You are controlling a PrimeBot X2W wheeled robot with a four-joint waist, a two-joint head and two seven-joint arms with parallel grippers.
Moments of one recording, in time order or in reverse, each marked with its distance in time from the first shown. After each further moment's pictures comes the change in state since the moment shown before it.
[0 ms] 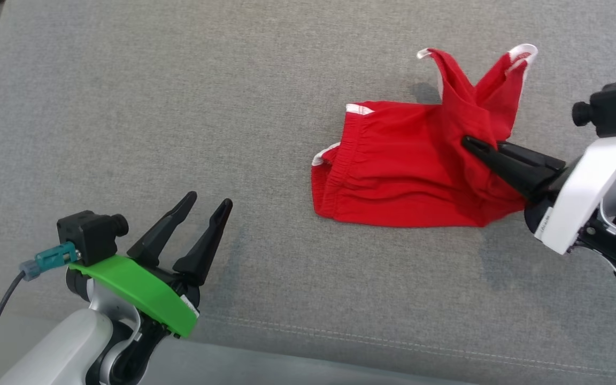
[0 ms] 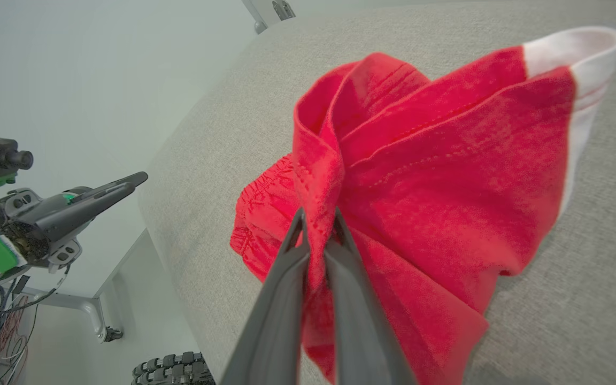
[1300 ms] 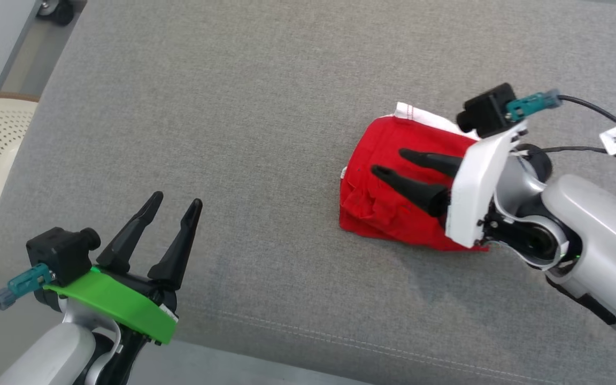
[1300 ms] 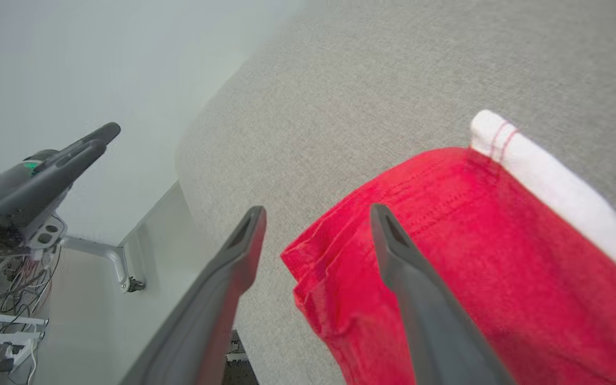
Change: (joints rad) left arm 0.065 0.022 0.061 -0.005 0.100 0.034 -0.086; right arm -0.163 0.305 0.157 0.221 -0.088 -0.040 0.168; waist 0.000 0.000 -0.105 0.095
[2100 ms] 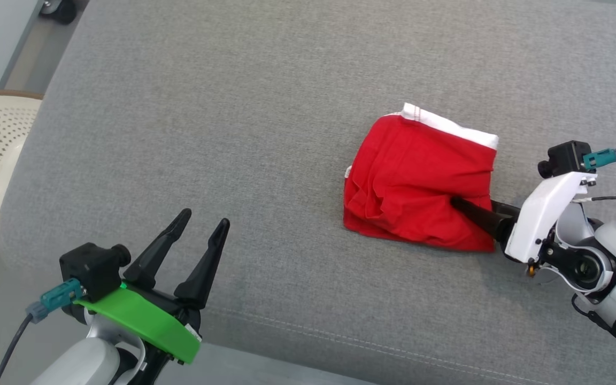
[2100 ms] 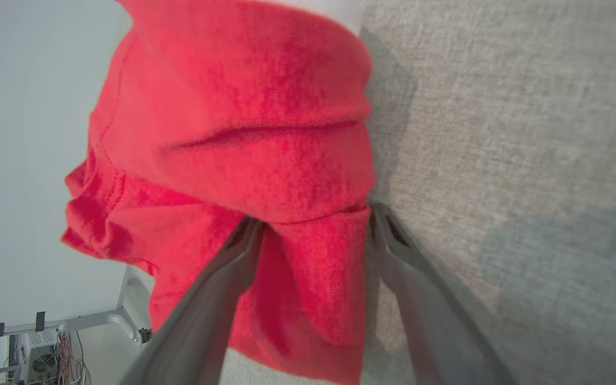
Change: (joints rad) left arm 0.027 -0.020 -0.047 -0.038 0.038 0.009 0.005; right arm 0.192 -0.066 -0.108 0.282 0.205 0.031 -0.072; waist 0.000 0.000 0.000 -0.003
